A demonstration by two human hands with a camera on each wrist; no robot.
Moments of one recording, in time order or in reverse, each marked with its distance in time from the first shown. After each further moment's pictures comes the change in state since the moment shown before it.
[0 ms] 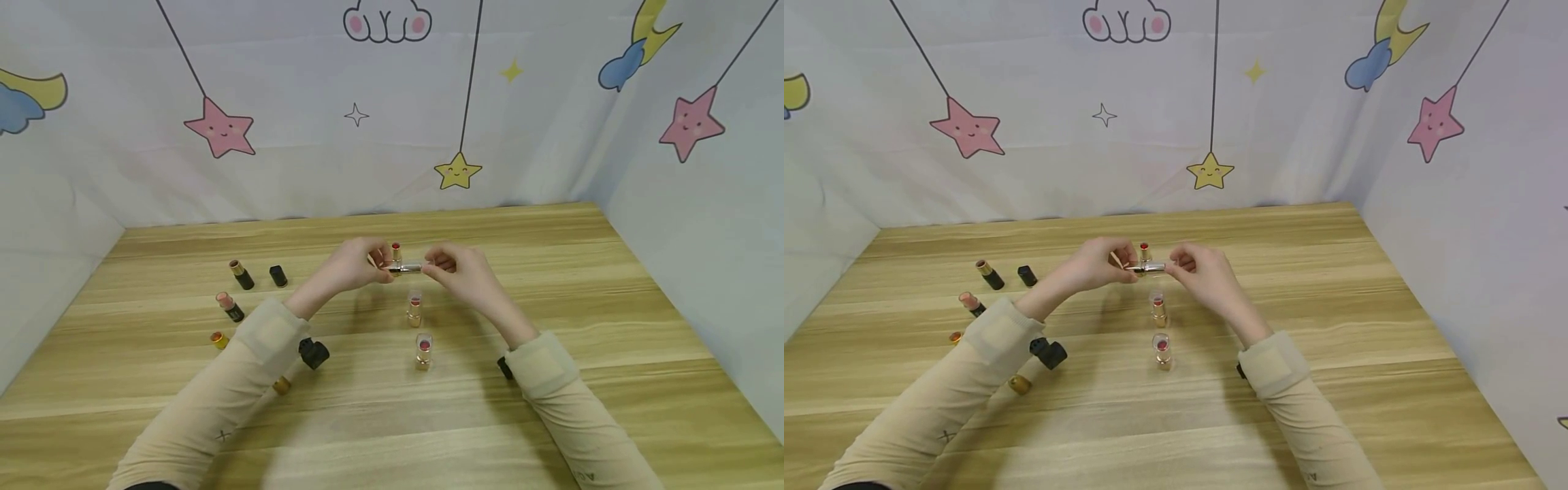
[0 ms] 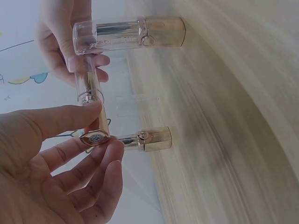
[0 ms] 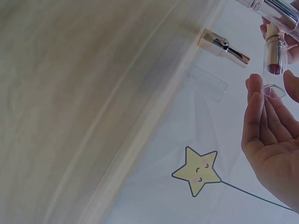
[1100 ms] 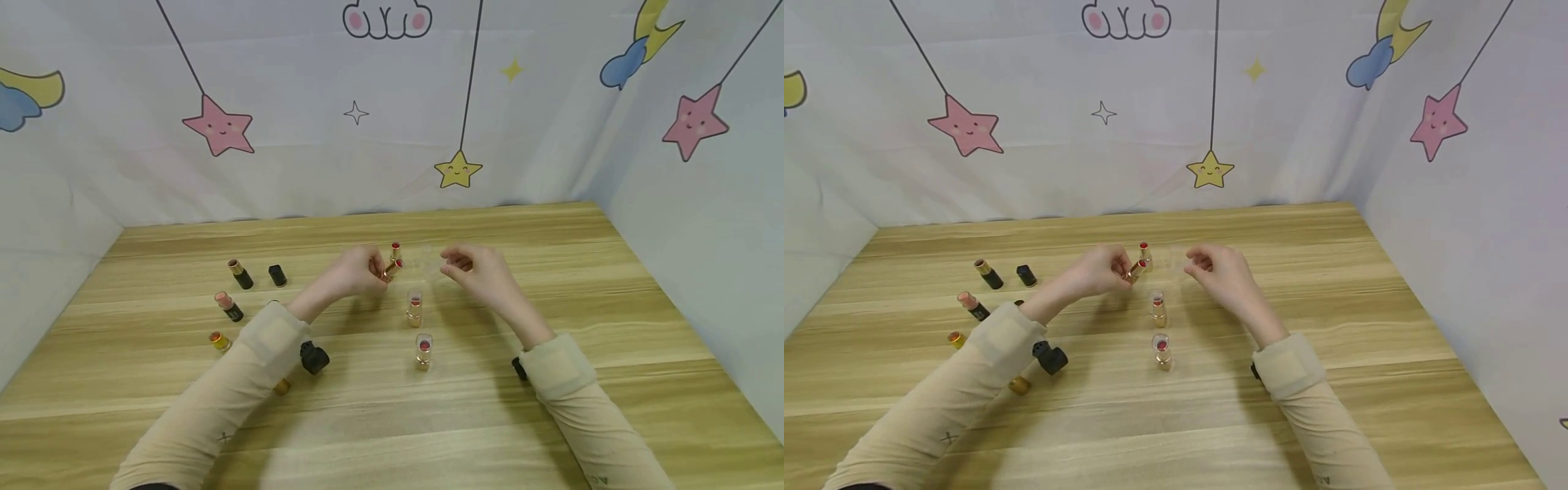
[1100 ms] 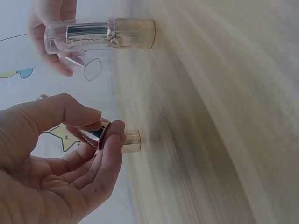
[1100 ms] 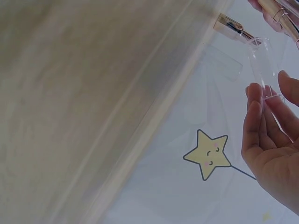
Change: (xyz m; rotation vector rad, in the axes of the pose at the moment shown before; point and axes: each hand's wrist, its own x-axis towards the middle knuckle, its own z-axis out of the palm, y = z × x) left_hand 0.007 -0.016 0.014 -0.048 -0.067 -0.117; right_hand -0.006 0.017 -0.013 -0.096 0.053 -0.015
